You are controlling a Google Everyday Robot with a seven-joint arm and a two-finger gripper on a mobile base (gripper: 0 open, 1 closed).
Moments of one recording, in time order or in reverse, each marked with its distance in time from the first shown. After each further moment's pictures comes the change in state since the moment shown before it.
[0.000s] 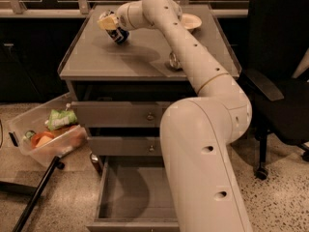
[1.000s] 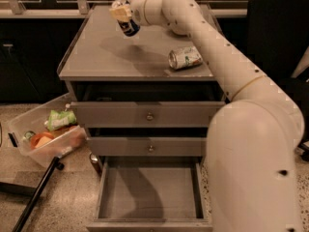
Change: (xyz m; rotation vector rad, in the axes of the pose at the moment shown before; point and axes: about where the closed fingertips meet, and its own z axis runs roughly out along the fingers) arm -0.030 0.002 -0.069 0.034 -0.130 0.007
